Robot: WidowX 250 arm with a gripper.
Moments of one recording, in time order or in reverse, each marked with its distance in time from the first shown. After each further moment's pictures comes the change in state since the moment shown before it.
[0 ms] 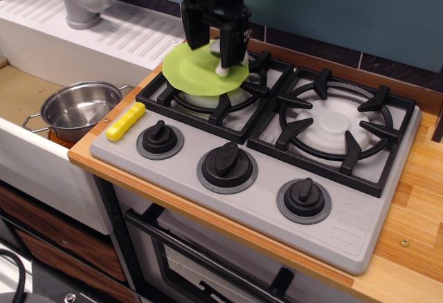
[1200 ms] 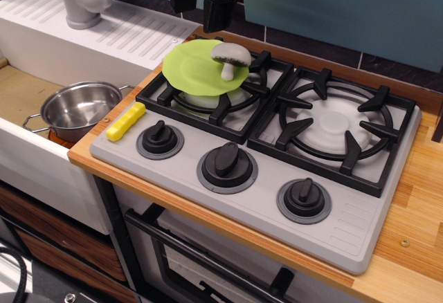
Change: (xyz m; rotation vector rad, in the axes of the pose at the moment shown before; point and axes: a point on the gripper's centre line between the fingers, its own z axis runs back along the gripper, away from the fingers) arm -0.021 -0.009 0.050 0.009 0.111 -0.075
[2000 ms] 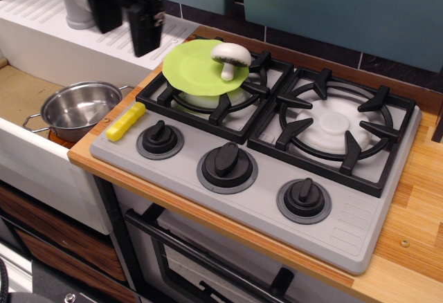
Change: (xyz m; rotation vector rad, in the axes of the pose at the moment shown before) arm -0.072 0.019 -0.007 0.092 -0.161 0.162
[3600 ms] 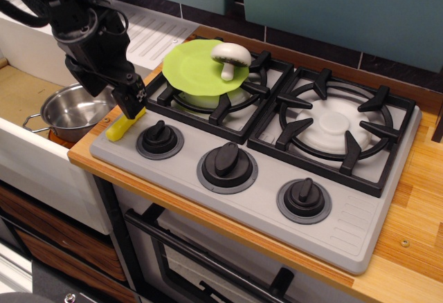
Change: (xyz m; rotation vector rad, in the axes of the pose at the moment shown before) arm -0.029 0.018 -0.074 0.035 -0.245 0.134
